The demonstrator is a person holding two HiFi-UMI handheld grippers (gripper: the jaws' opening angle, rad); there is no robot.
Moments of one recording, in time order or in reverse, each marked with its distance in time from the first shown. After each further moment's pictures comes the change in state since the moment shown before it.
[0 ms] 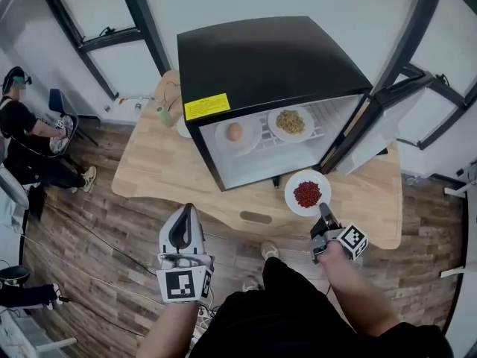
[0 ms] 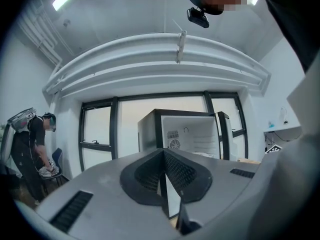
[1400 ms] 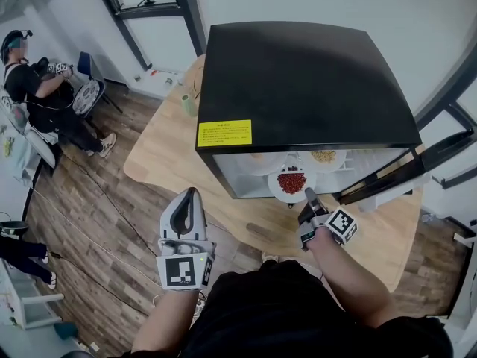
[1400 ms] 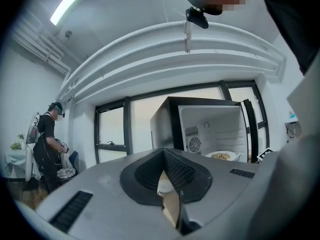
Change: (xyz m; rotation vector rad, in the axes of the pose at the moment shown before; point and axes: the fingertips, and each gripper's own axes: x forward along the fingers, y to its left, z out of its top) left arm 0.071 0.033 -0.001 0.033 0.039 0.200; right arm 0.173 0.052 -0.038 -0.045 0.318 0.109
